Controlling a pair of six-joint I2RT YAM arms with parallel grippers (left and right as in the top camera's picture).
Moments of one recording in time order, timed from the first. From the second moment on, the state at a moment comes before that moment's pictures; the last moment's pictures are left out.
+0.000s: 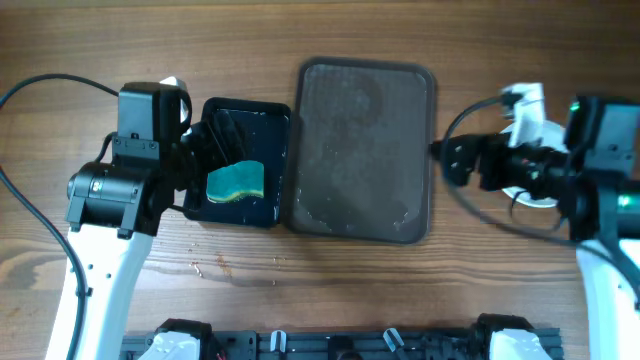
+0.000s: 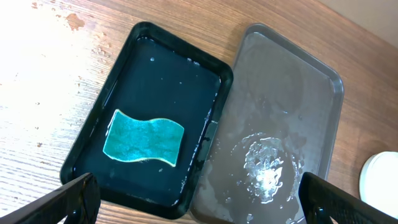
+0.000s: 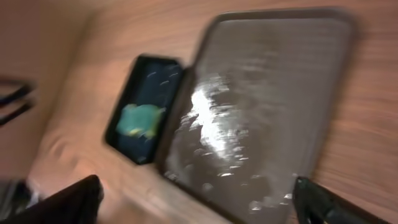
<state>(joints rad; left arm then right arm) -0.16 1.19 1.30 -1.02 0.04 -0.52 -0.06 1.11 1.23 -1.01 -0.68 0.05</state>
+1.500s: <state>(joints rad) -0.16 1.19 1.30 -1.02 0.04 -0.52 0.08 0.05 0.16 -0.22 -0.10 0.19</state>
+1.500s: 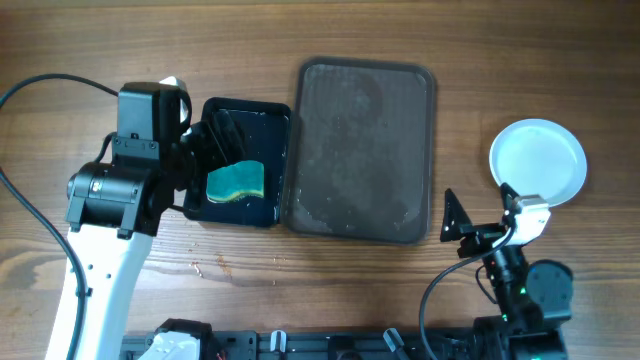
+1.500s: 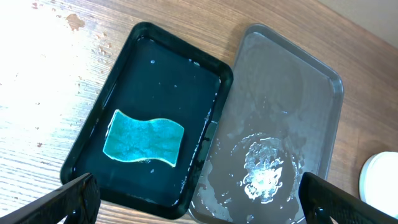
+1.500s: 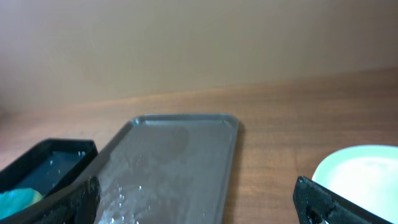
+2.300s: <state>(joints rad) -0.16 1.19 1.30 -1.02 0.04 -0.52 0.08 0.02 0.01 0.00 -0.10 0.20</state>
